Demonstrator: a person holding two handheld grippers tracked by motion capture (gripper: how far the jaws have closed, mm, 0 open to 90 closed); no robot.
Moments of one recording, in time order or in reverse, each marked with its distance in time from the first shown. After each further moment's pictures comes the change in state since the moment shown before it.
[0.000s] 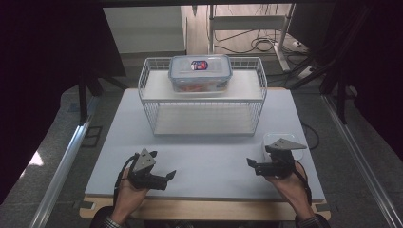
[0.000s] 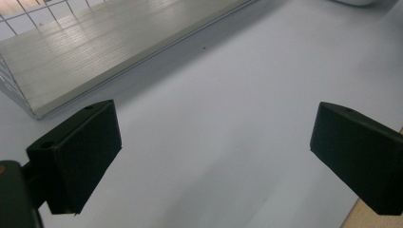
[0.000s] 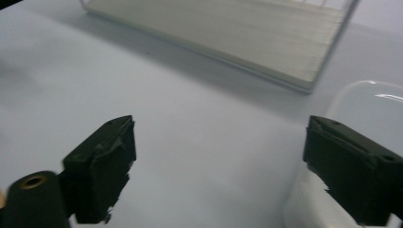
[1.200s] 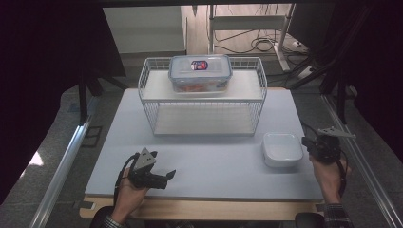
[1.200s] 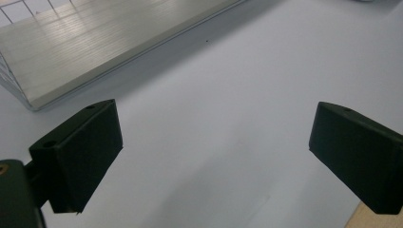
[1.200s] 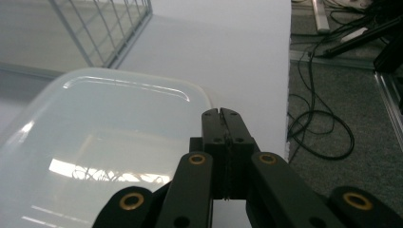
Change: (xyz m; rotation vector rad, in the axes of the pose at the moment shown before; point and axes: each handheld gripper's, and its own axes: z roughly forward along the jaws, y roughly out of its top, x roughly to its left) left arm 0.003 -0.001 0.004 0.024 -0.005 -0.020; right arm -0.124 -0.013 -0.047 0.003 -0.344 0.171
